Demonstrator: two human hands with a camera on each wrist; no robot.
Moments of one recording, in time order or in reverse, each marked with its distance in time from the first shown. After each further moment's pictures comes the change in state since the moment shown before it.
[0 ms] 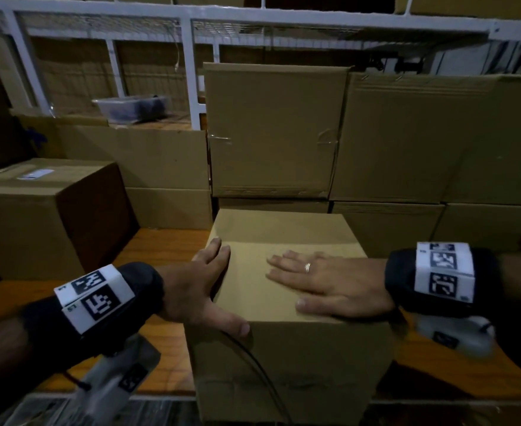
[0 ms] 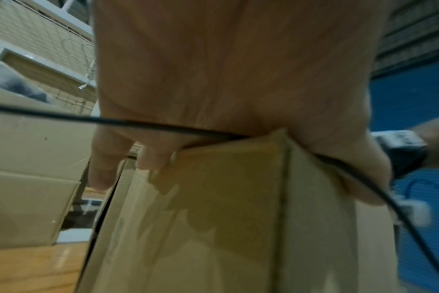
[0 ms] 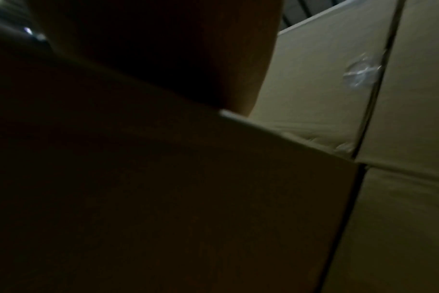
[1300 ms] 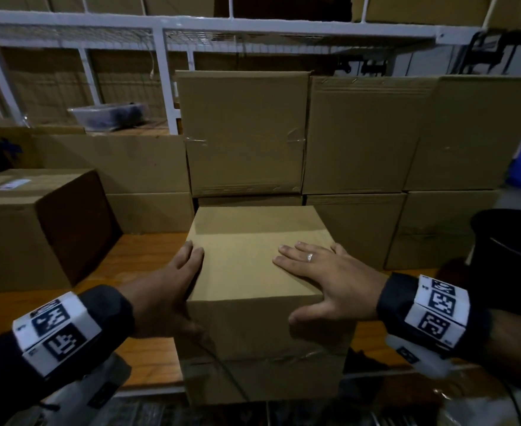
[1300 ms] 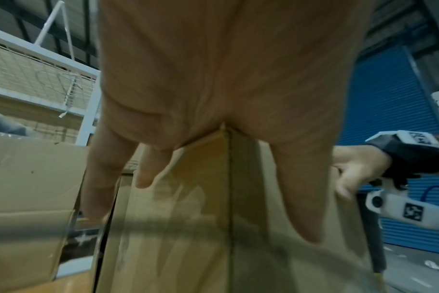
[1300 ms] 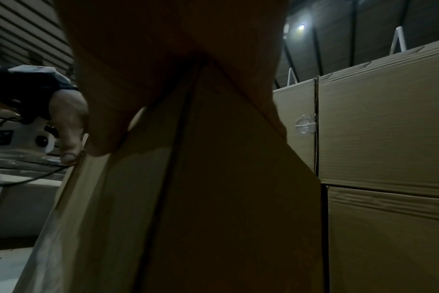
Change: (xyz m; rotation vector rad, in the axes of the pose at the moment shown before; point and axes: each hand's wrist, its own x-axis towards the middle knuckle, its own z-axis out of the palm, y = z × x) left_hand -0.014 -0.004 0.029 0.061 0.165 0.012; right_hand -0.042 -0.017 0.043 0.066 0.288 0.201
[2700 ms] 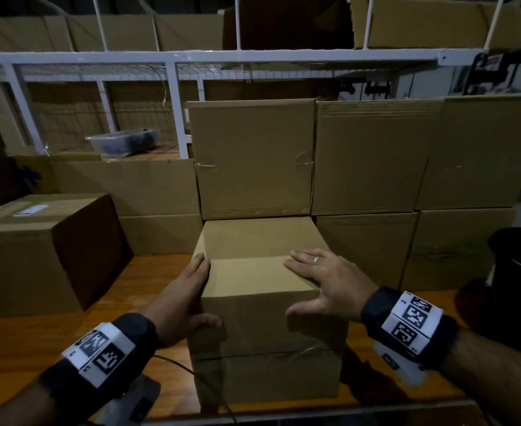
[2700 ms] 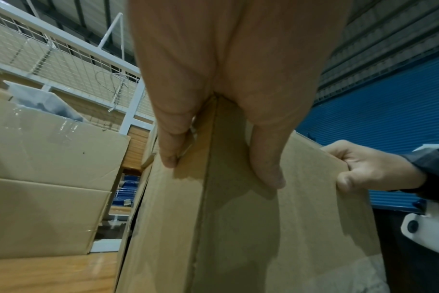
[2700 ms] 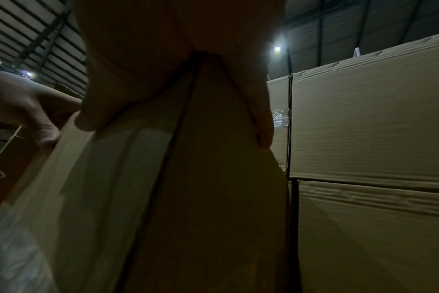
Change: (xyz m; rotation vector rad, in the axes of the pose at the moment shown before) left_hand 0.036 -0.020 0.012 -0.248 0.300 0.091; right_hand 0.043 0.019 0.005 0.035 0.191 0.107
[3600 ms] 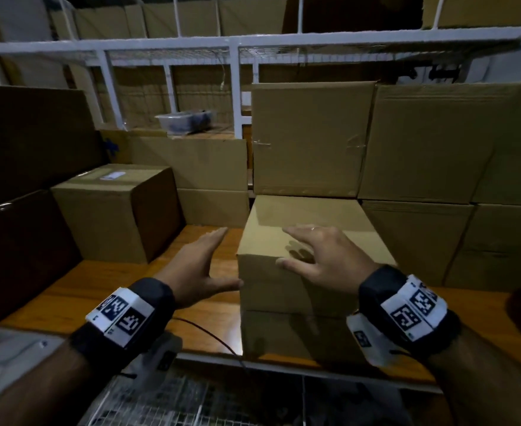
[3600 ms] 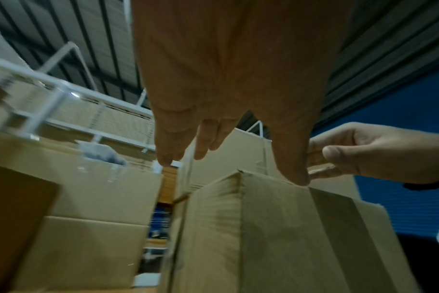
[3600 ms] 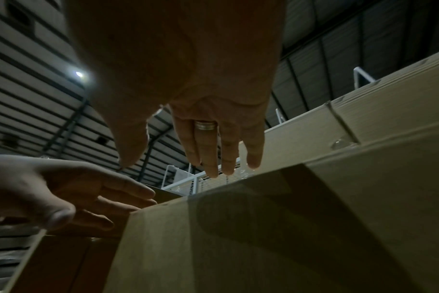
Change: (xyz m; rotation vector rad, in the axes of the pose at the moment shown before) left_hand -0.075 -0.012 -0.021 -0.007 0.185 -0.068; right_hand -0.004 -0.093 -0.014 0.233 0.225 -0.174
